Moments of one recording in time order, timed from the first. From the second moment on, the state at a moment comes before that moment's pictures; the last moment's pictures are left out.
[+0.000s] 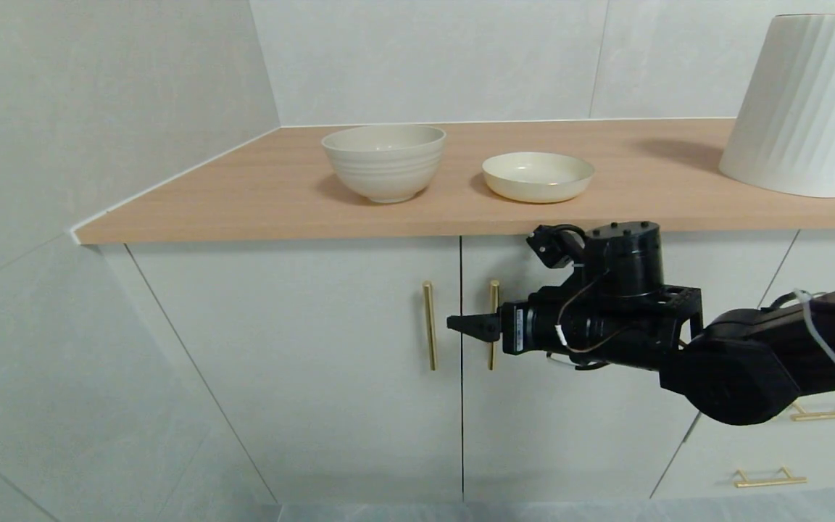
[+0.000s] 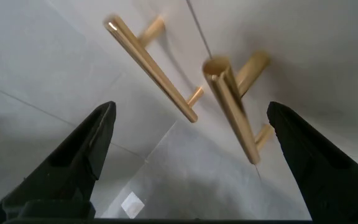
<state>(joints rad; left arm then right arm) 0.00 0.00 0.00 0.00 0.05 -0.02 0.63 1.94 -1.04 -0.60 0.23 0.31</state>
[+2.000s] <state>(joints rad) 0.00 0.08 -0.21 0.01 -0.07 0.02 0.67 1.77 -0.51 -1.03 0.61 0.38</state>
